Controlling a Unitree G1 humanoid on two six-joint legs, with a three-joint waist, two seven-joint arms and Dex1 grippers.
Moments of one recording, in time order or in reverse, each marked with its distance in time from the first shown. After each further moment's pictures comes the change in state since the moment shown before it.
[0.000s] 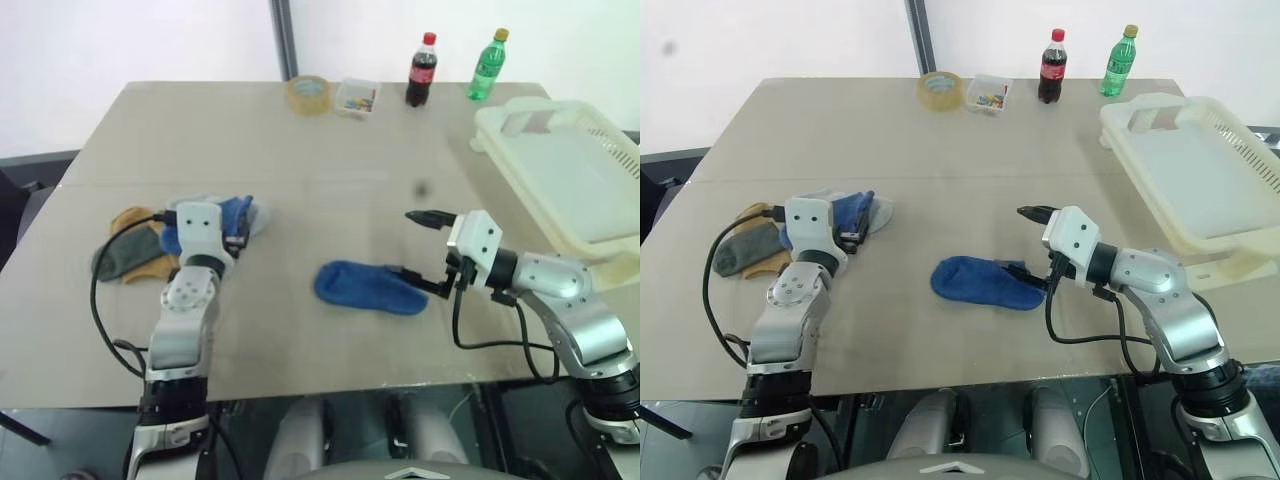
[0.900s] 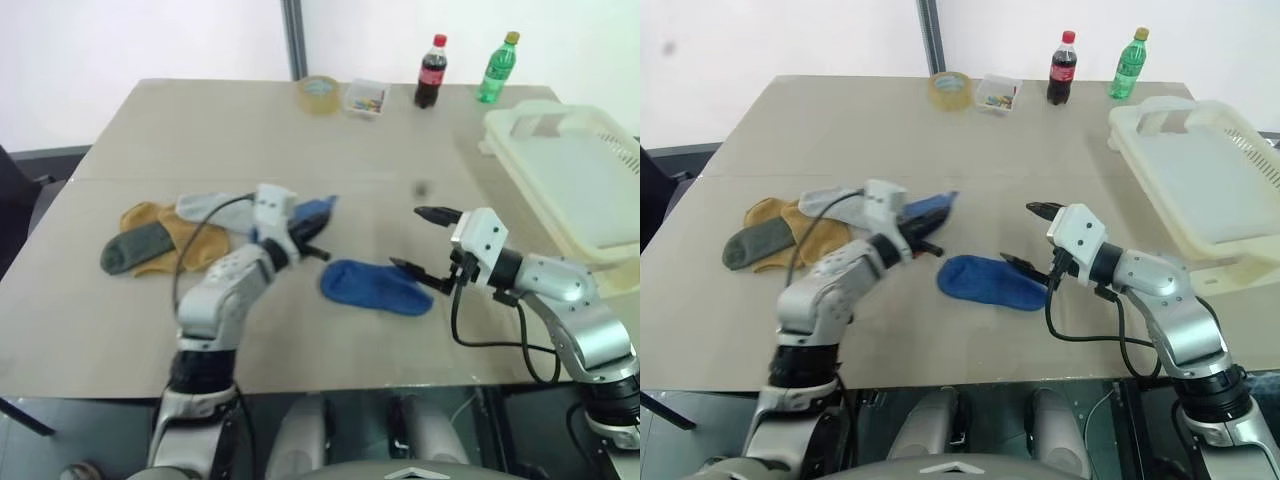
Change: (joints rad) left arm -0.254 -0.112 -0.241 0.013 -0.355 0.364 -0.355; right arm 0.036 0.014 -0.026 -0.035 -0.026 0.014 -0.085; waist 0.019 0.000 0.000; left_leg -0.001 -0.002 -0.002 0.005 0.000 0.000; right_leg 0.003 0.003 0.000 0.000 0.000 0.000
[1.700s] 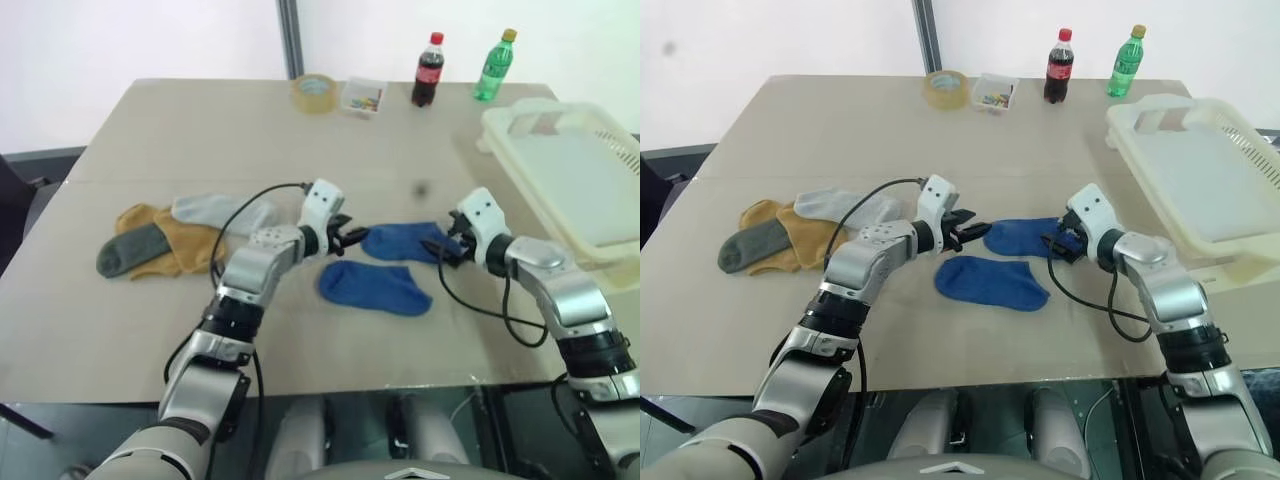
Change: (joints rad) left arm -0.201 0.060 -0.149 0.392 0.206 -0.115 -0.177; right arm -0.235 0.036 0.015 0.471 -0.111 0.303 -0.128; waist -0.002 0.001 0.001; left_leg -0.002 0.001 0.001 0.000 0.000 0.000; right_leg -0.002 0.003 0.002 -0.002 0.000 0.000
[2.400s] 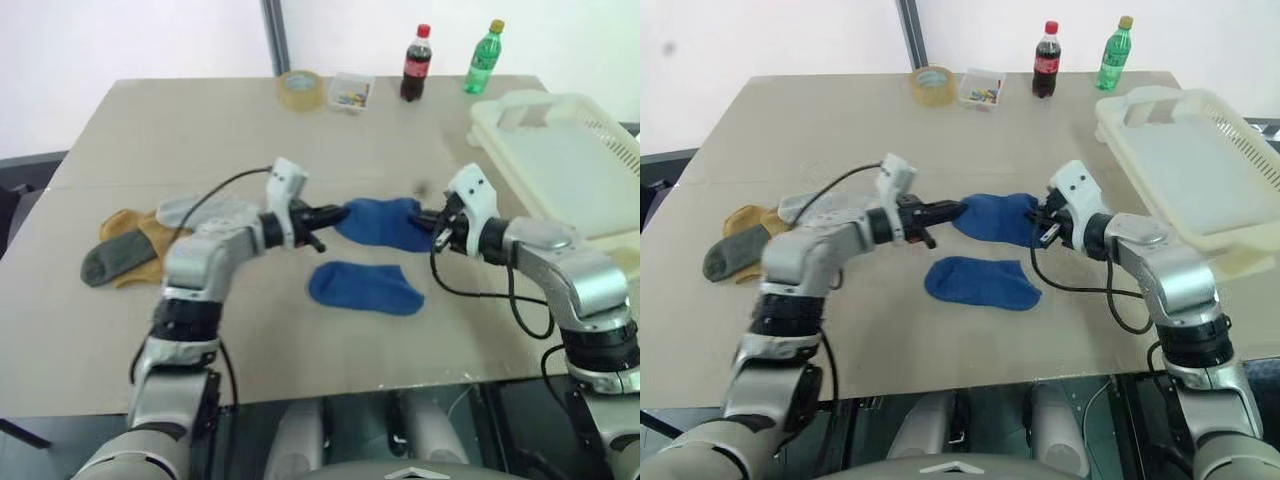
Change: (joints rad) left arm 0.145 0.266 0.229 -0.403 -0.308 0.316 -0.221; right arm -0.001 0.007 -0.021 -0.543 0.204 0.425 0.041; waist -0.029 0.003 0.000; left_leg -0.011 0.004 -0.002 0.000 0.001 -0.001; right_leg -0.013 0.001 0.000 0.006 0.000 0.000
